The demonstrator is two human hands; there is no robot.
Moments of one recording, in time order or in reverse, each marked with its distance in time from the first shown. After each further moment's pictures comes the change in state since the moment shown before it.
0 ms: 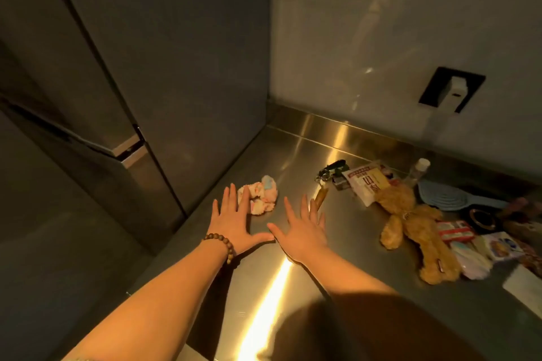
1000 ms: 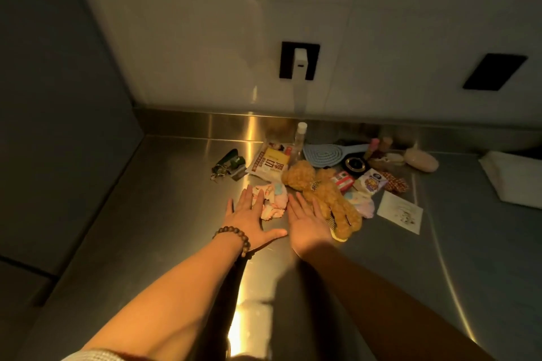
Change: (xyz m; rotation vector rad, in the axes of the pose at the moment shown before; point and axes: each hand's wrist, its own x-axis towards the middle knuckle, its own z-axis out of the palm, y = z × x) left_hand 0.034 0.219 0.039 0.073 -0.192 0.481; right_hand -0.068 0.189 -0.010 -0.292 0.066 0.177
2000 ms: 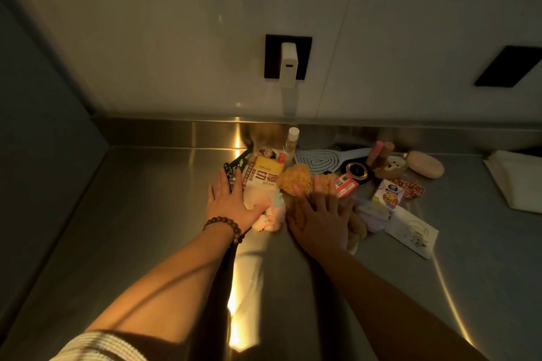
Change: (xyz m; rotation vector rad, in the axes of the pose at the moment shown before) left_hand 0.092 -0.019 -0.013 -0.066 0.157 -0.167; right_hand 0.044 0.053 0.016 0.128 0.262 0.328
